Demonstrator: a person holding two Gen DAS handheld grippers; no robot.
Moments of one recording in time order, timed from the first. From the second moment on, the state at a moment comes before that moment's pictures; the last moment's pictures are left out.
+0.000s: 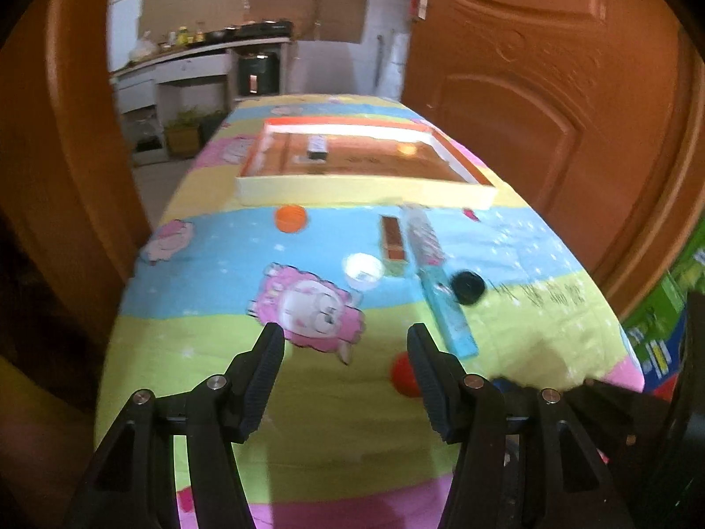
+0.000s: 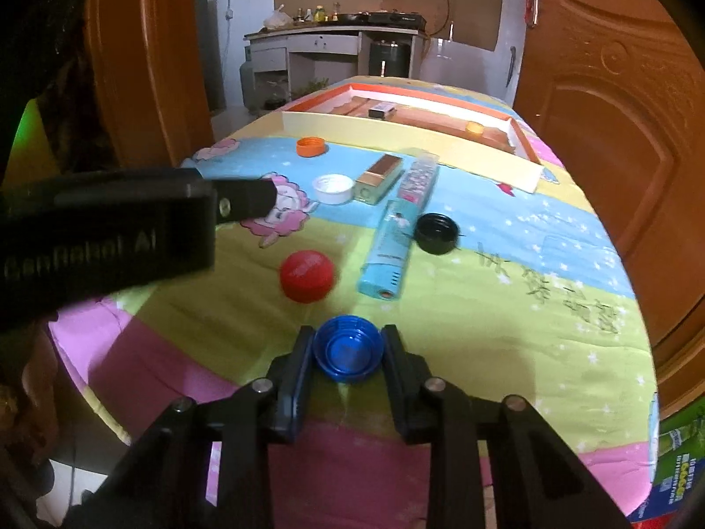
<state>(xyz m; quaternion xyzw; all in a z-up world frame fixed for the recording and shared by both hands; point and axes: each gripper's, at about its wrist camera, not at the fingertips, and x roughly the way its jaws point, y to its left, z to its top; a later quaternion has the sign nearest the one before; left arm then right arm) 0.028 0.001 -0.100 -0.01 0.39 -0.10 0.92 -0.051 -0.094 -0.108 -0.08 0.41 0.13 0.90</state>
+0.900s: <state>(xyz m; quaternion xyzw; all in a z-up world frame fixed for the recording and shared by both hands) 0.034 -0.030 -0.131 0.01 0.42 -0.13 0.90 -0.055 -0.132 -0.100 -0.07 0.40 0.08 0.91</state>
